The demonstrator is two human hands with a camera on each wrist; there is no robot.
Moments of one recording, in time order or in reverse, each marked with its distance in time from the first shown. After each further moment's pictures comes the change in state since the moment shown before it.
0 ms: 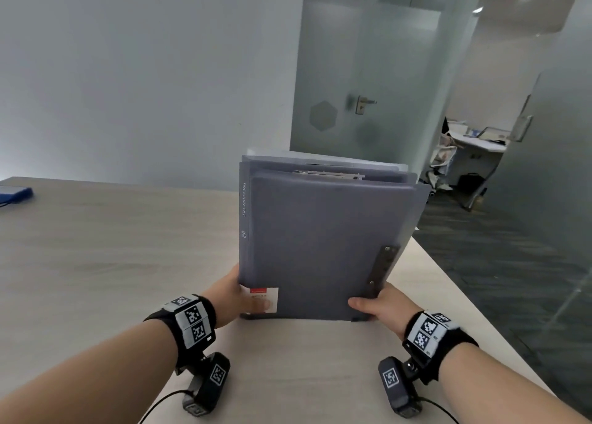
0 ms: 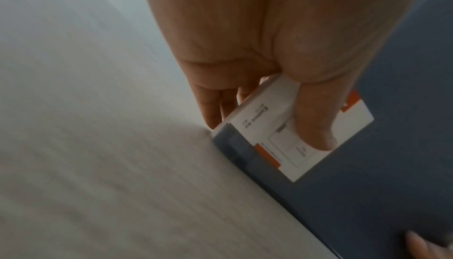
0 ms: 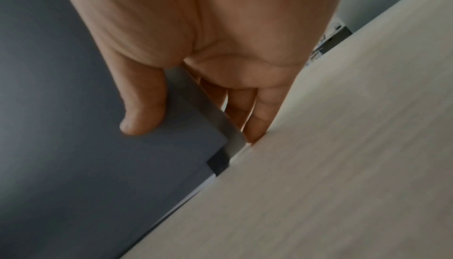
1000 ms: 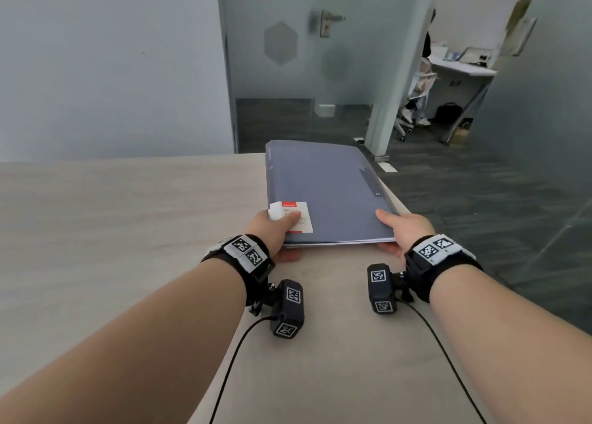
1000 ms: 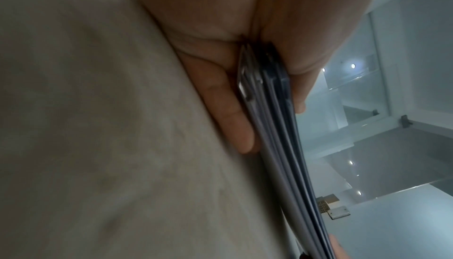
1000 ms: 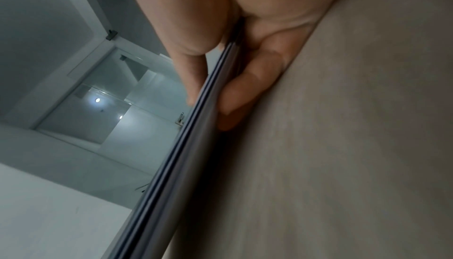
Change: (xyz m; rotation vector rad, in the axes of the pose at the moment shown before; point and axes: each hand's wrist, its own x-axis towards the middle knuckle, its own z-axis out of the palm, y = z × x) left_hand 0.244 0.072 0.156 -0.555 -0.010 -0.277; right_hand 0.165 0.038 -0.153 0.290 0.632 0.315
